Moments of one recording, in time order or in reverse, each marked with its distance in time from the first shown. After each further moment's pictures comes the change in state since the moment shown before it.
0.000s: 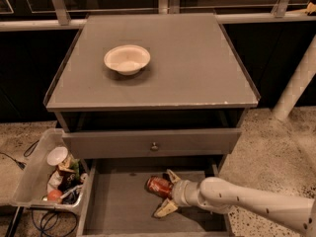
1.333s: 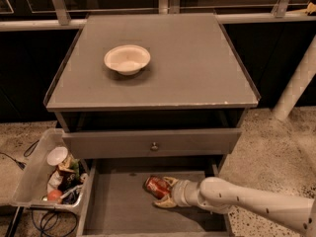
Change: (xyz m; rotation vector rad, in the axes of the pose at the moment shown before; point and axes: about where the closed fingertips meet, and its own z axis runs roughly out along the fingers) arm 0.001 0.000 0.000 0.000 0.002 0.001
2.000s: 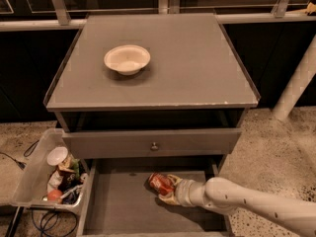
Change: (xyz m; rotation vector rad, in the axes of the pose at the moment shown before) arm -0.005 -0.002 -0.019 0.018 -0.009 0.002
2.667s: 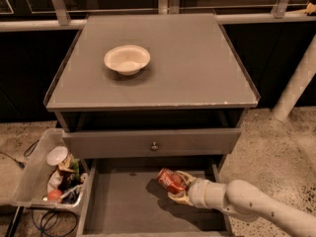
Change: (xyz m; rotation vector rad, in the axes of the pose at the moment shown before) arm -0.030 -0.005 -0.073 0.054 -0.098 -0.044
